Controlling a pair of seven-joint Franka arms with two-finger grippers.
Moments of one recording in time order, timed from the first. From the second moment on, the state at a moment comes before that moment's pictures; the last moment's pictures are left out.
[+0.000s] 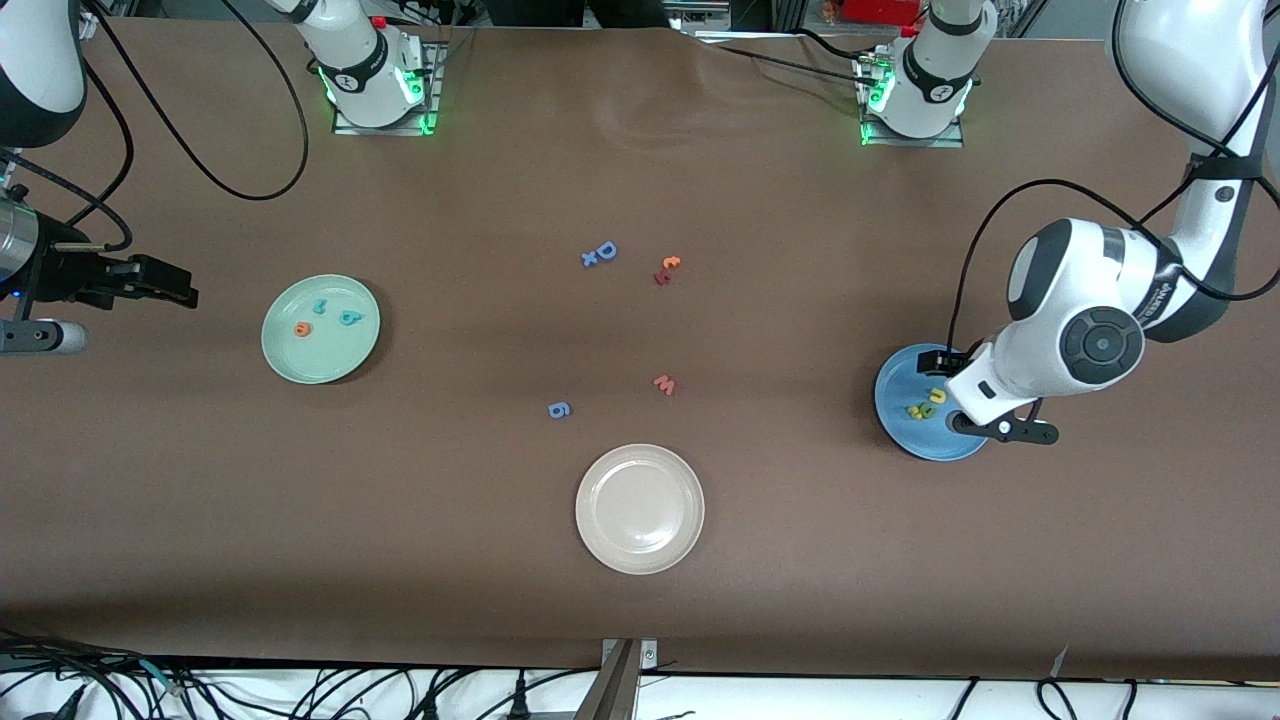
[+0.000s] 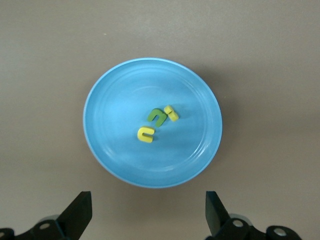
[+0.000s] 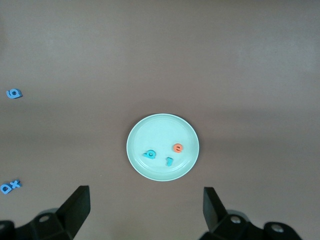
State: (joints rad) left arm 0.19 0.46 -0.36 -1.68 0.23 1.84 -0.13; right arm 0.11 0.23 -0.12 -1.42 0.02 1.54 -0.05
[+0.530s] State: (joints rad) left arm 0.12 0.36 -0.31 -1.54 0.12 1.62 -0.13; right arm 0.11 0.23 -0.12 -1.42 0.02 1.54 -0.05
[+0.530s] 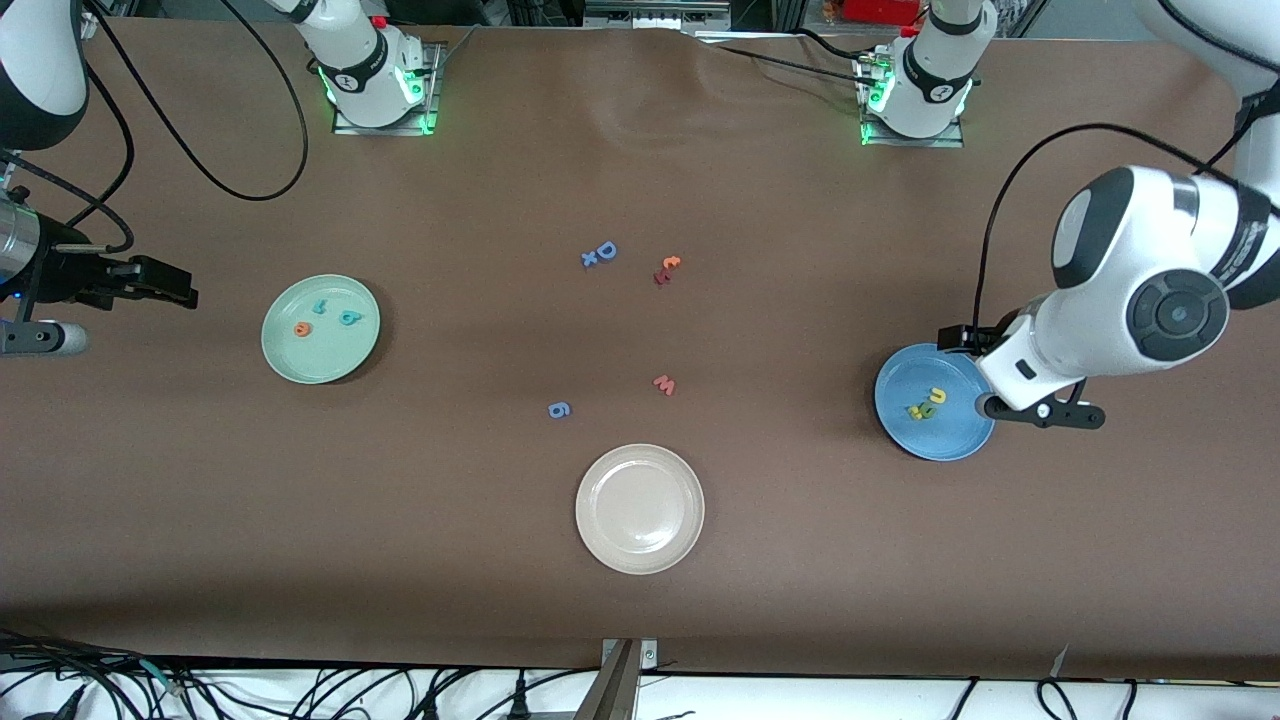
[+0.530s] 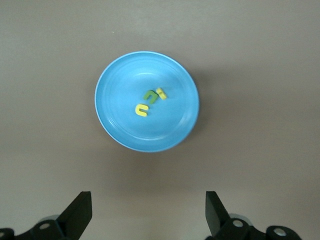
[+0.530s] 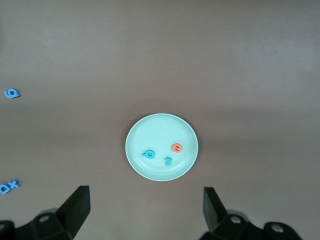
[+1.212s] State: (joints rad) left arm 0.04 0.09 -0.16 -1.63 0.02 1.62 -0.13; right arm 0.11 0.23 -0.12 -1.42 0.00 1.54 -0.05
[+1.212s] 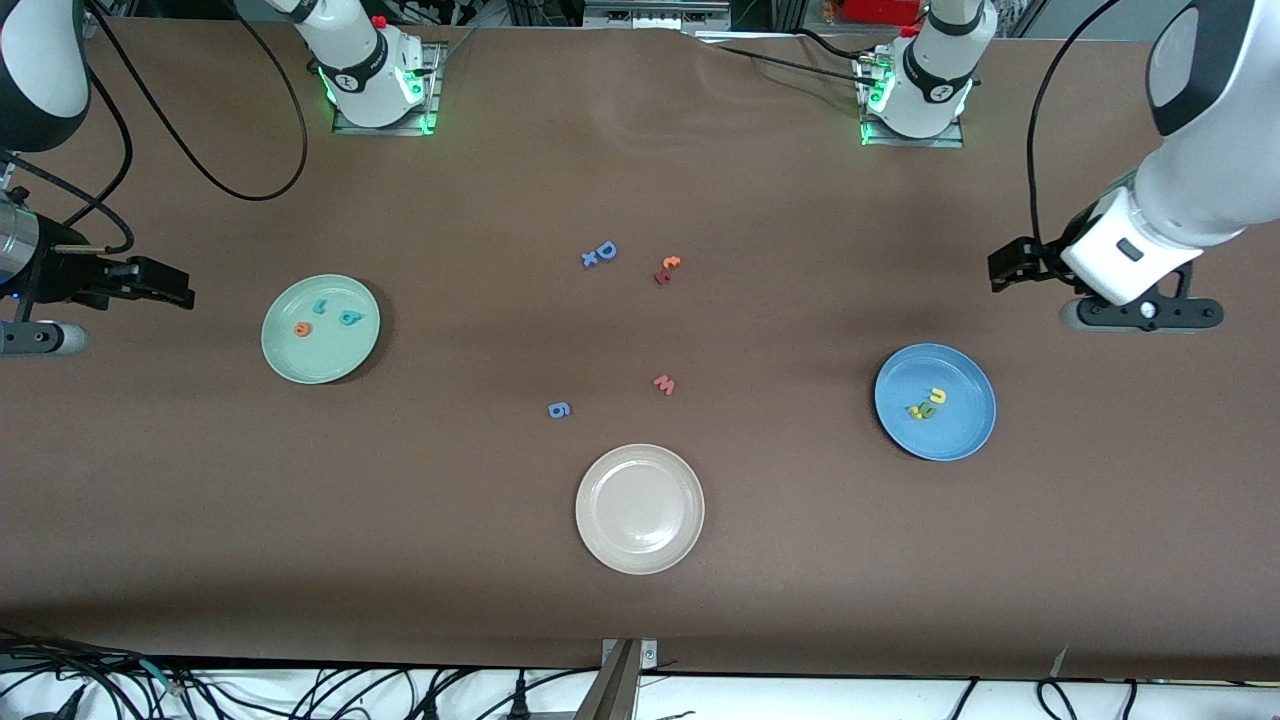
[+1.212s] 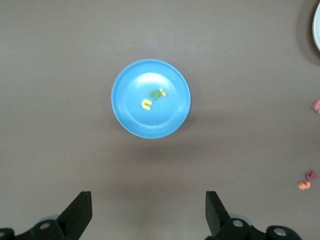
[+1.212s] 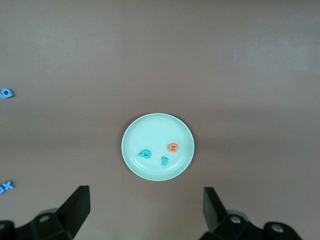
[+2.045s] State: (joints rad) left arm -0.12 0.09 0.03 -1.46 -0.06 1.38 -0.13; right arm 0.11 0.23 -0.12 -1.42 0.00 1.54 -0.04
